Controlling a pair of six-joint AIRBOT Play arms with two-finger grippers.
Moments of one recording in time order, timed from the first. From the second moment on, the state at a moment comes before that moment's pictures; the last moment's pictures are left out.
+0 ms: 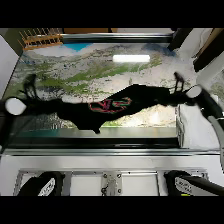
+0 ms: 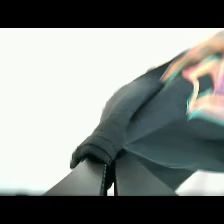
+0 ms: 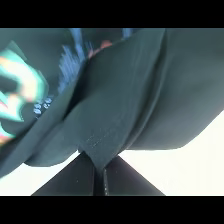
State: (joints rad) left arm 0.03 -0.91 1.01 1.33 -1.05 -1.72; right arm -0.08 -1.28 1.11 -1.05 0.93 1.45
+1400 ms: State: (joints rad) left arm 0.12 -1.04 1.22 1.29 -0.99 -1.73; right arm -0.02 -1.18 1.28 -1.26 1.28 1.62
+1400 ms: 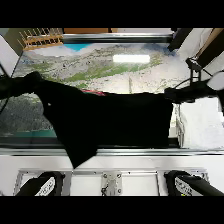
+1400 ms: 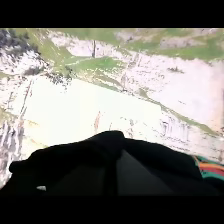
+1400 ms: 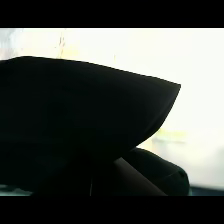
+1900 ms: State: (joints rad) left arm 0.20 -1.40 1.40 1.21 -1.08 -1.61; right arm -0.05 -1.43 1.57 -1.28 1.11 1.61
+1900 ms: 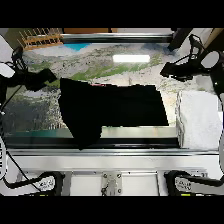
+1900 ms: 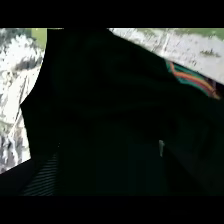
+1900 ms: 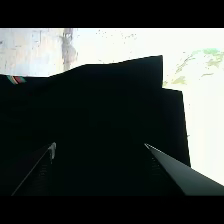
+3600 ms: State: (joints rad) left arm 0.16 -1.24 0.79 1.08 -1.00 -1.43; right arm -0.29 -1.10 0.75 -1.26 1.10 1.77
